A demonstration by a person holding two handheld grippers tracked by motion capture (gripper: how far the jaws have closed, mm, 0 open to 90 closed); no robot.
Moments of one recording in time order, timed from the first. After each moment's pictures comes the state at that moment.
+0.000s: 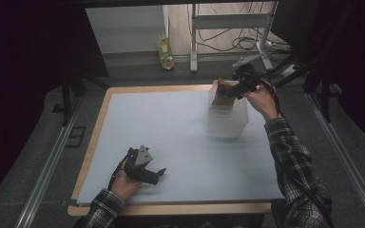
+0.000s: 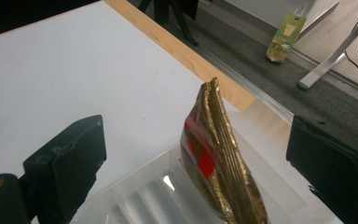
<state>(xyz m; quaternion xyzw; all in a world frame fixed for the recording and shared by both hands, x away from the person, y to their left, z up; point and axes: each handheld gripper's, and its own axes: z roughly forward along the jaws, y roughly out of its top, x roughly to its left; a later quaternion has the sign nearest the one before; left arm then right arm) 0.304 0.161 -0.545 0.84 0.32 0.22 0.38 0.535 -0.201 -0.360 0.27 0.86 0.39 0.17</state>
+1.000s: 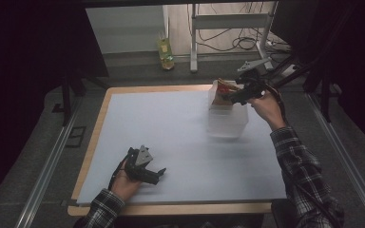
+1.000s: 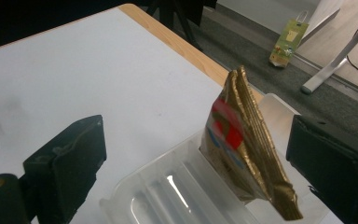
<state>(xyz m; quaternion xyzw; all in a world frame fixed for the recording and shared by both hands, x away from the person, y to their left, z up) 0.304 0.160 -0.545 0.84 0.33 0.22 0.37 0.501 -0.210 -0.353 0.27 0.86 0.41 0.17</state>
